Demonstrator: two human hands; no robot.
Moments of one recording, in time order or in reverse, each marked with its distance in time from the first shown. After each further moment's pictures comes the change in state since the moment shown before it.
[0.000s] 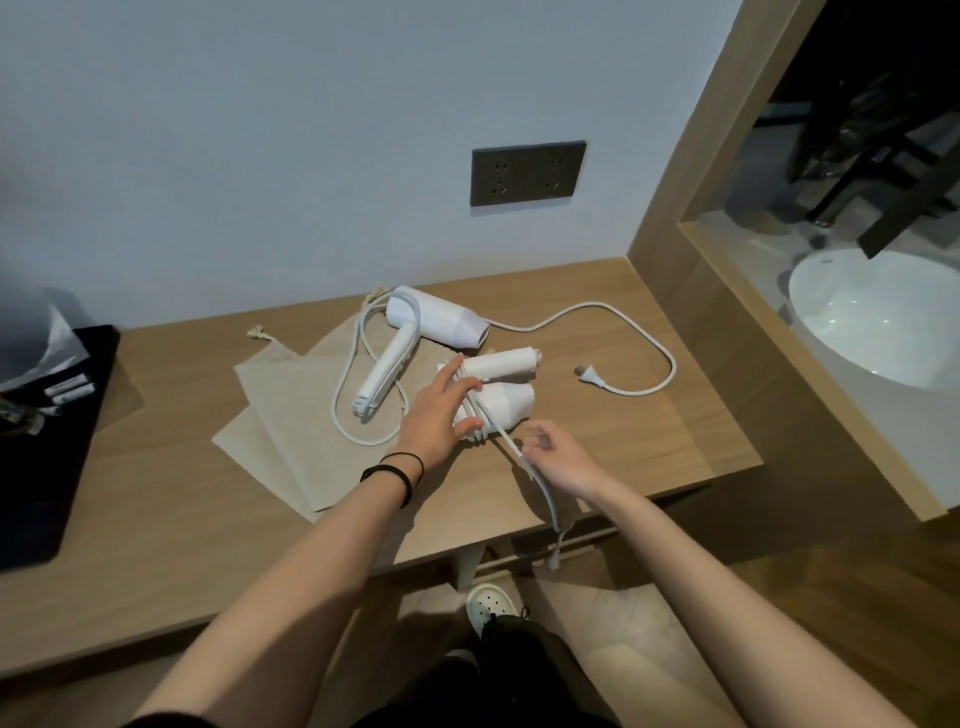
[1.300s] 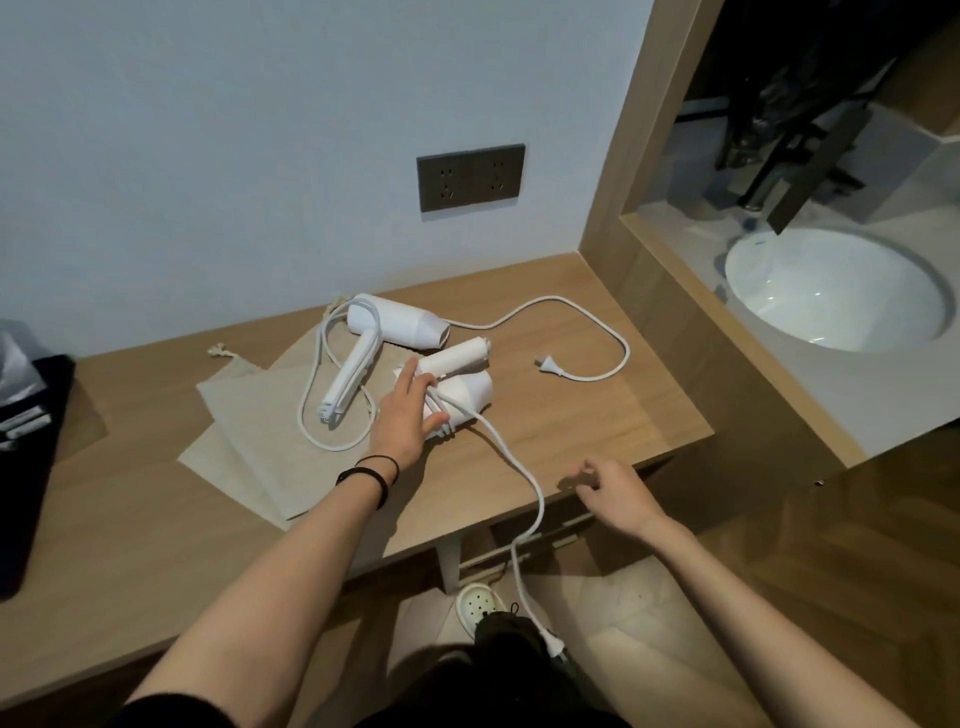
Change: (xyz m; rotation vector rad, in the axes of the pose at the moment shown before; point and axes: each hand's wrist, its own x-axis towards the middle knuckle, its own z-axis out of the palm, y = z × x) left_hand -0.004 0.011 0.006 0.055 0.047 -0.047; right_hand -0.060 0.074 -0.046 -0.367 0.189 0.078
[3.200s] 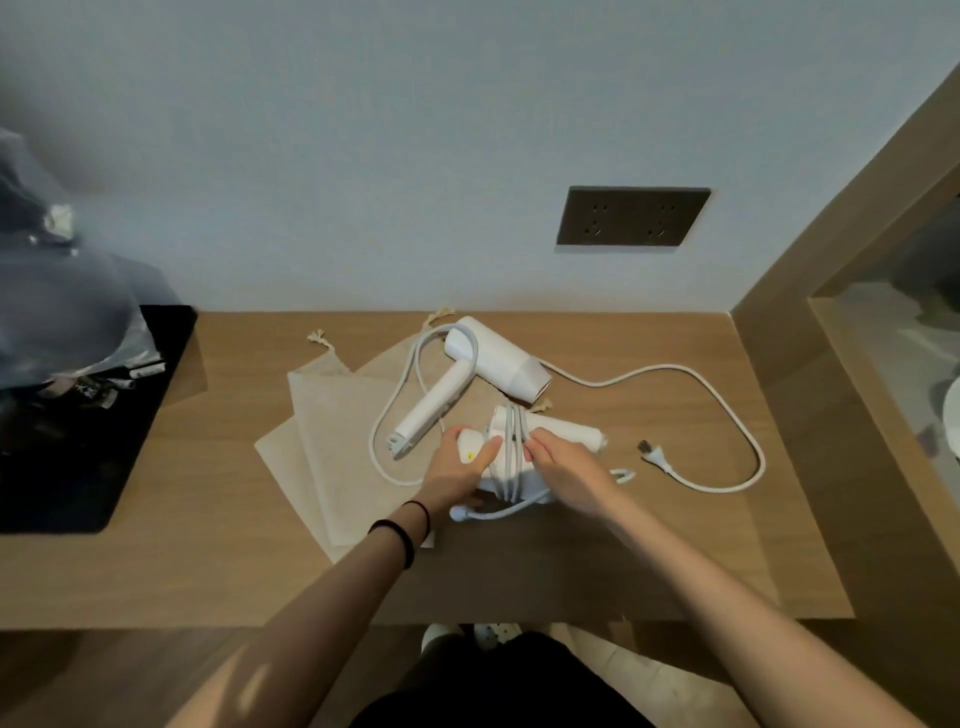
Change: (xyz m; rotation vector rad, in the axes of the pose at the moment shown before) left_hand 0.026 -0.011 -0.011 -0.667 0.008 -0.733; right_hand 0.151 -0.143 0.017 -0.092 -0.294 -0.370
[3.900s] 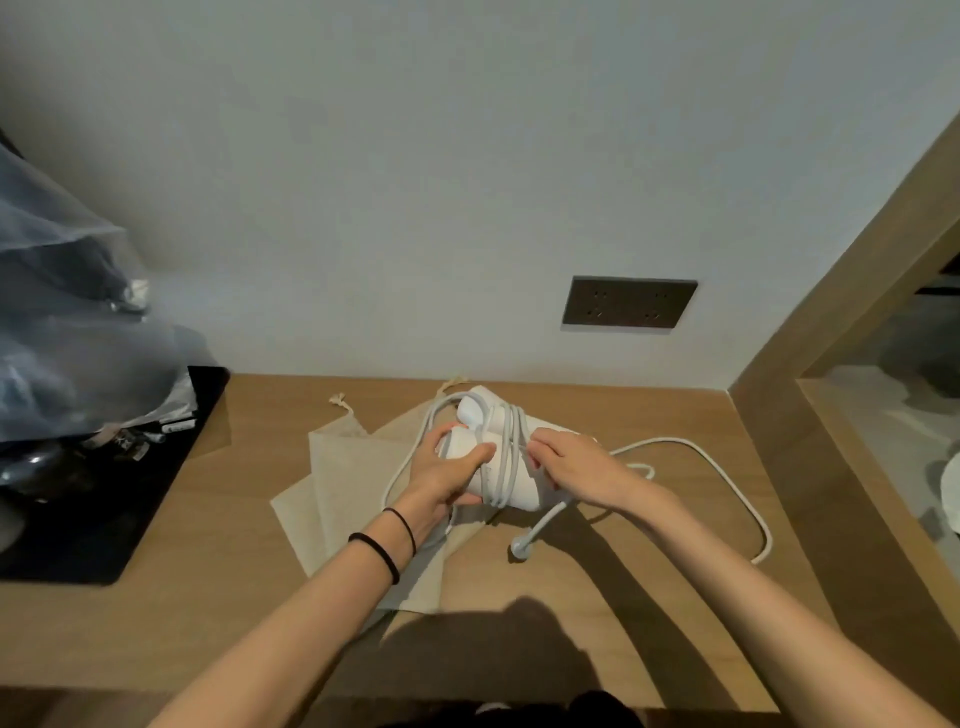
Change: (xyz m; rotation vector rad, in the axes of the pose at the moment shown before) left_hand -0.021 0.081 -0.046 -0.533 0.174 -0.080; right_hand -0.003 -0.069 -0.074 -0.126 0.030 -0.233
